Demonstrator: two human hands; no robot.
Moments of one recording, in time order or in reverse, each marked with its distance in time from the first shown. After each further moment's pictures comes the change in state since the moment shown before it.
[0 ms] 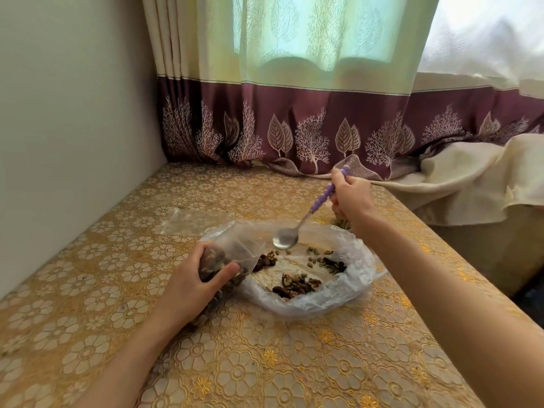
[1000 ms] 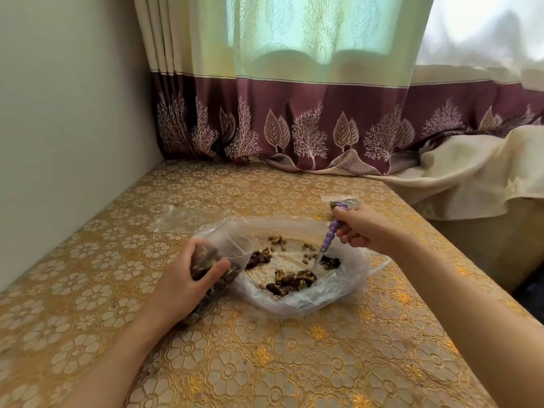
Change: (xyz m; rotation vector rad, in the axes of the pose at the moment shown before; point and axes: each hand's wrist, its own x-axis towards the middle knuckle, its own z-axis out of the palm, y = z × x) left_hand 0.000 0.001 0.000 0.030 -0.004 0.015; right_hand 0.000 0.036 -0.034 -0.229 -0.249 0.349
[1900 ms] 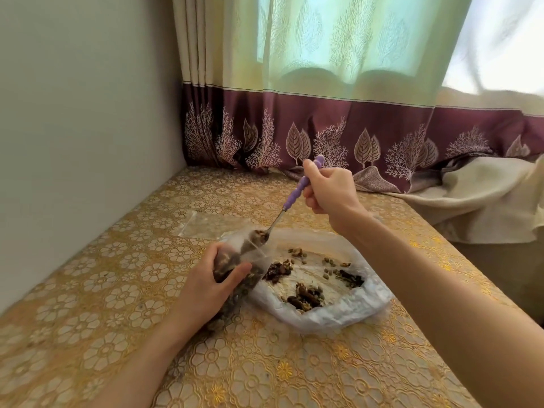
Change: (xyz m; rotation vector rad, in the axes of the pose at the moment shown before) left_hand 0.003 -0.005 -0.001 -0.107 0.048 -0.049; right_hand -0.024 -0.091 0.075 0.266 0.083 -0.436
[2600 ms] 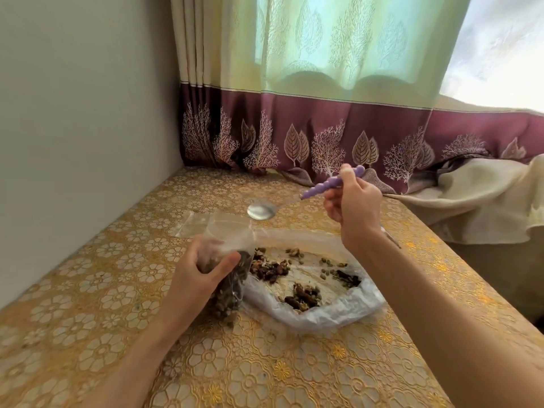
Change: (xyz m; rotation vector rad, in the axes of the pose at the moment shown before) left_hand 0.000 0.011 -0.008 -0.264 0.048 -0.151; right_hand -0.020 0.008 -0.021 0.397 0.170 -0.041
